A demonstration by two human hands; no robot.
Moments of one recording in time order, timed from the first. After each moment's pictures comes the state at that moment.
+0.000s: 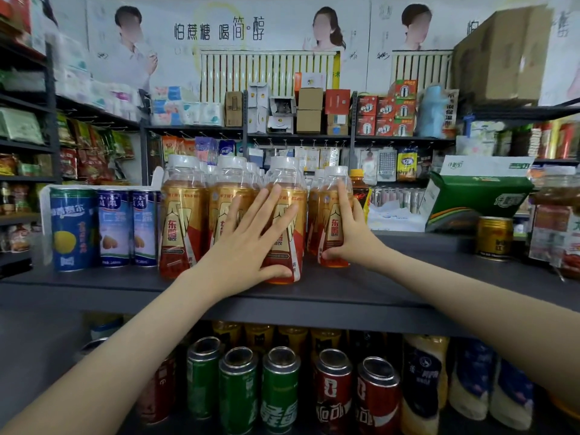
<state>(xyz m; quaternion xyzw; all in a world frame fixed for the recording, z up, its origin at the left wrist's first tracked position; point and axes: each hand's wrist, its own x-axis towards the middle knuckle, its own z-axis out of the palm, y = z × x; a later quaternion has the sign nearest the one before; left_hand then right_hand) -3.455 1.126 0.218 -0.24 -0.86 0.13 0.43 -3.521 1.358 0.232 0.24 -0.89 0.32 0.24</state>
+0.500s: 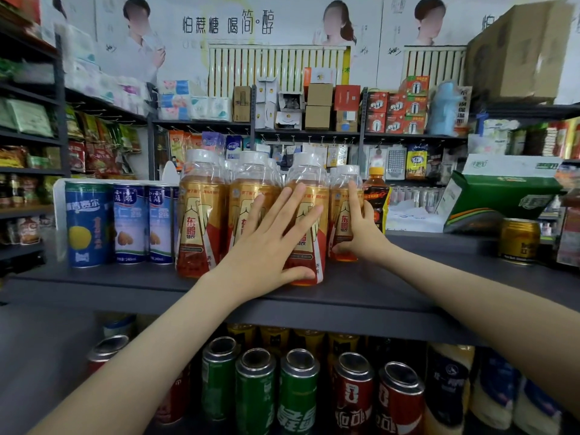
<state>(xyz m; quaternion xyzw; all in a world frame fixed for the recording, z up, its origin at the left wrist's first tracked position) -3.466 1.122 0.212 -0.27 -0.84 0.10 0.46 -3.556 1.339 0.229 0.20 -0.89 0.31 0.25</state>
